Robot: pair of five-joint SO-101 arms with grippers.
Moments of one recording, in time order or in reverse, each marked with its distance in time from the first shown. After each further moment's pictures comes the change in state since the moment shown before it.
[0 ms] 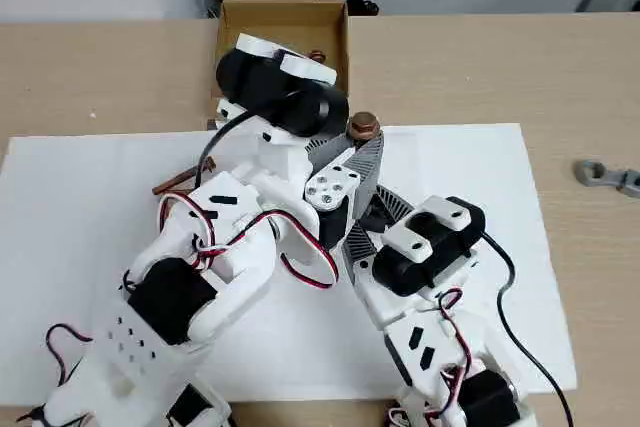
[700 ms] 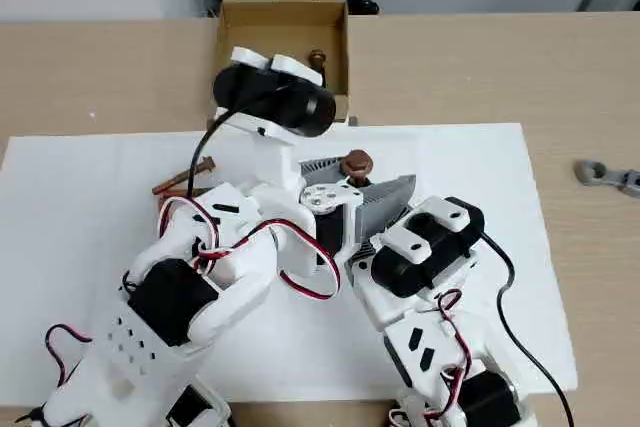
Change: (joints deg) left arm 0.1 -0.1 0.0 9.9 10.9; right arm -0.3 0.0 0.0 0.0 0.0
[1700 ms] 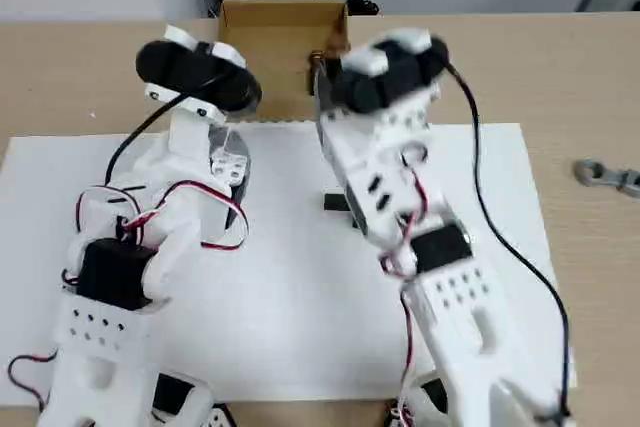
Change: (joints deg) left arm -26.7 -0.9 2.5 8.2 -28.6; right arm 5.6 66.0 -35.9 -30.7 -1.6
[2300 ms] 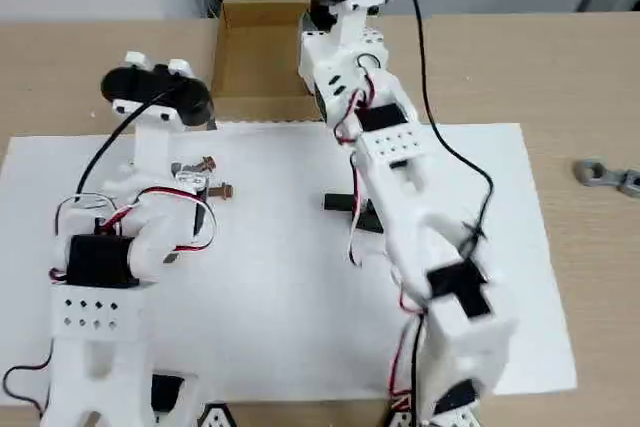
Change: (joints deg) left arm -11.3 0.0 7.4 3.9 -0.5; right arm 3.9 56.6 -44.6 -1.8 -8.0
